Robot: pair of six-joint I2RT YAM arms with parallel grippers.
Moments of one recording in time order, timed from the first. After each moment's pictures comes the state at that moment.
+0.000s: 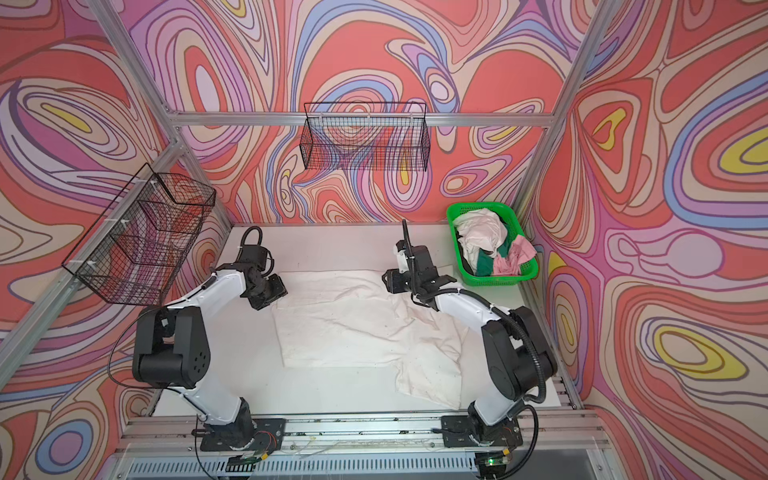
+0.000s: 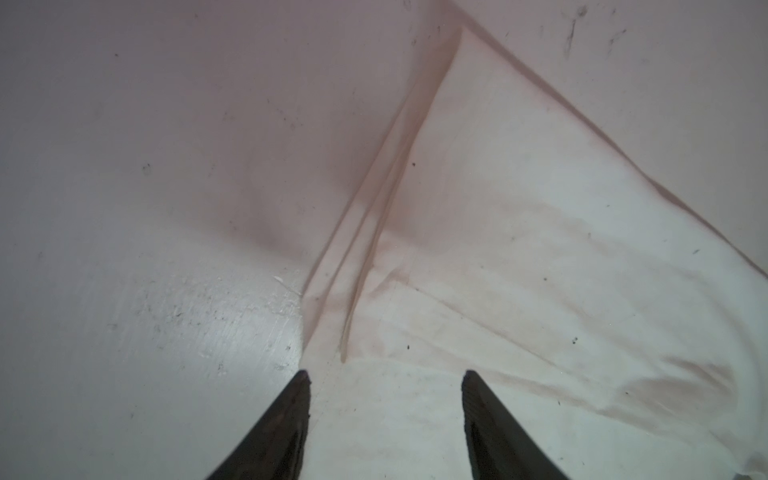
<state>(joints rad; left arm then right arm) -0.01 1.70 1.15 -0.67 0.04 -0.59 0.42 1.63 1.04 -0.10 -0.21 0.29</state>
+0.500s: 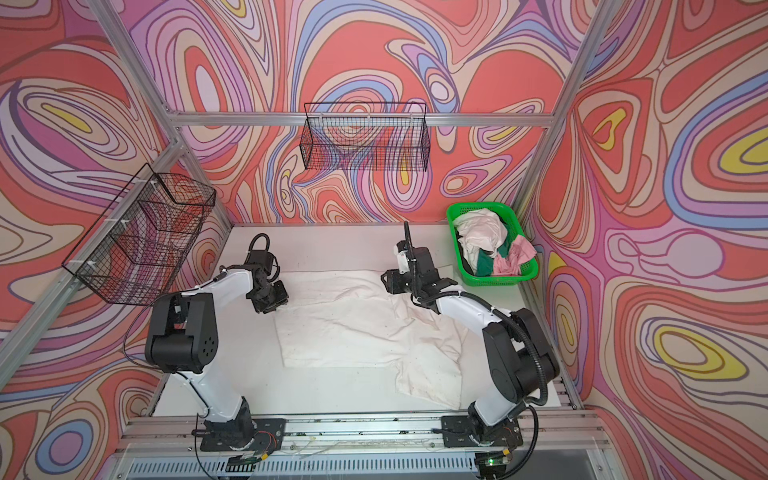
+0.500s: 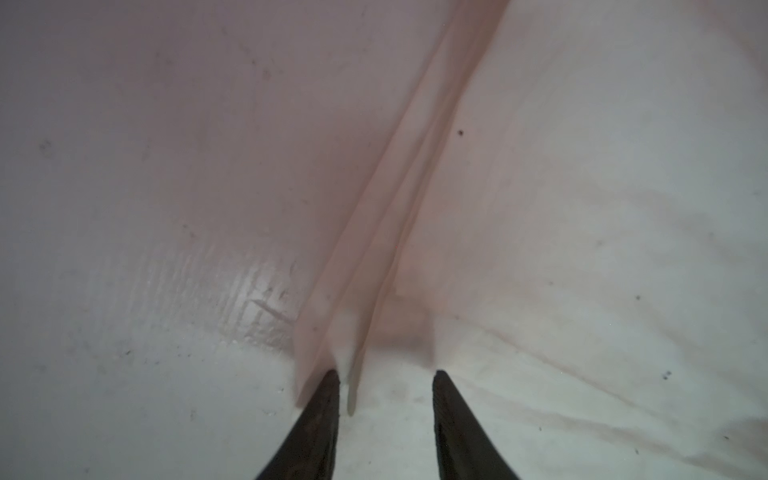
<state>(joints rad) -0.02 1.81 1.15 -0.67 0.03 -0.56 0.42 1.62 1.01 -0.04 -0.23 0.31</state>
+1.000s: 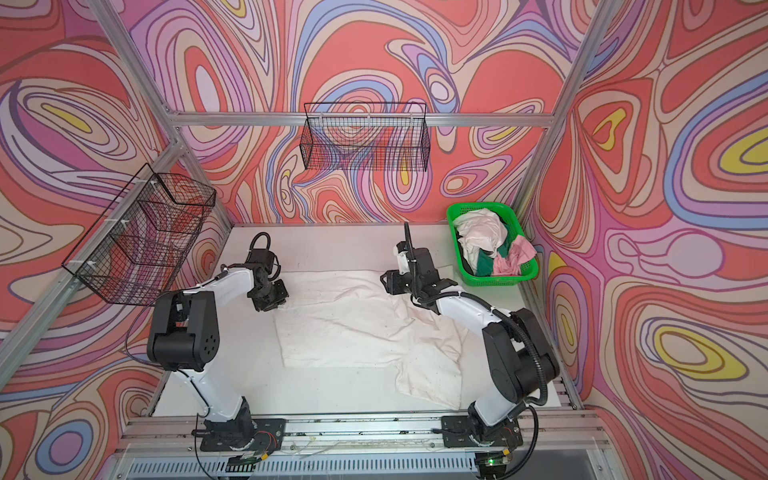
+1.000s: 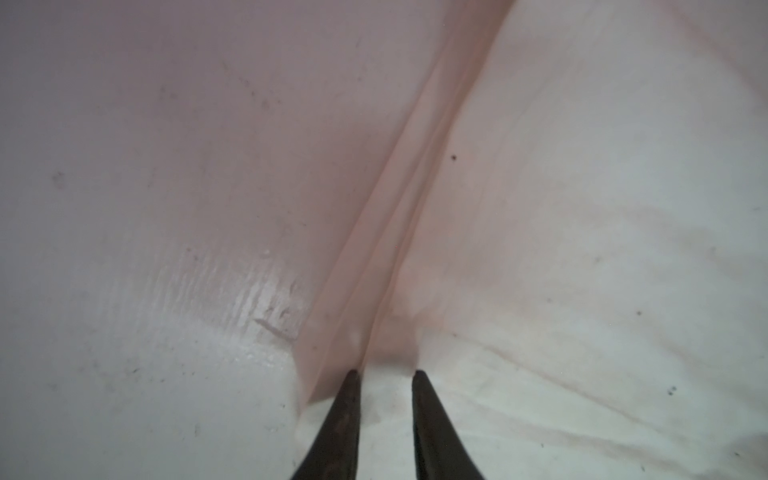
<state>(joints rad) -0.02 1.83 1.17 -0.66 0.02 -0.54 0.42 1.62 1.01 -0.03 -0.24 0.32</state>
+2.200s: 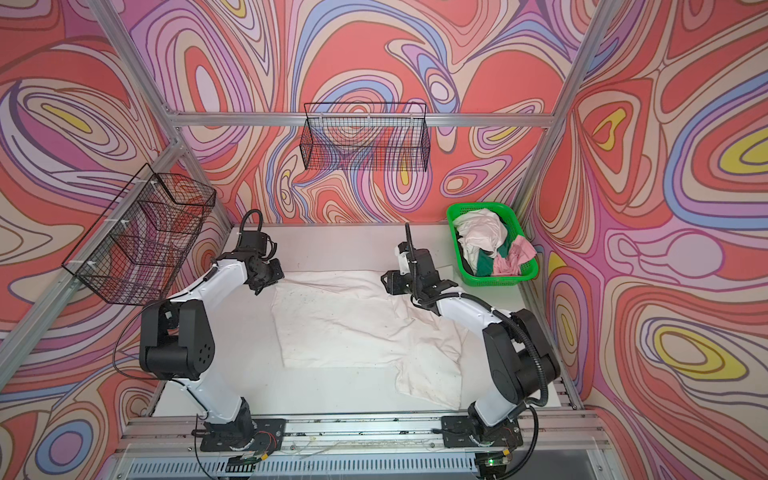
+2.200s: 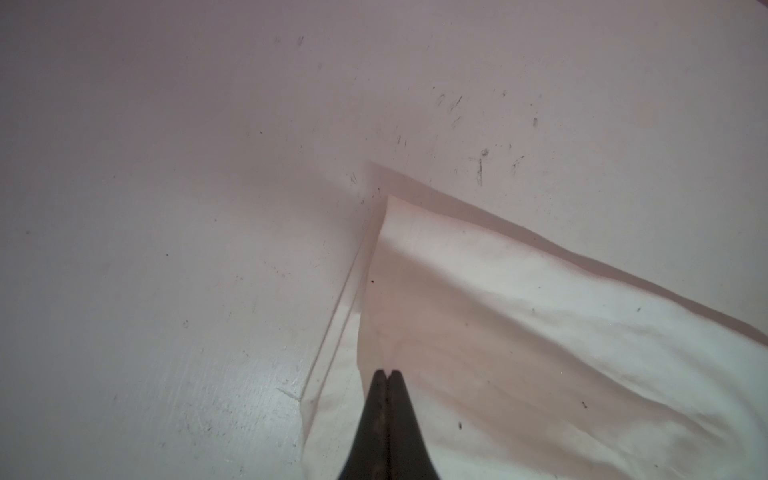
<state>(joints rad) -0.02 1.74 1.29 -0.59 -0.06 -0.42 0.42 1.61 0.99 -0.02 -0.23 0.35</state>
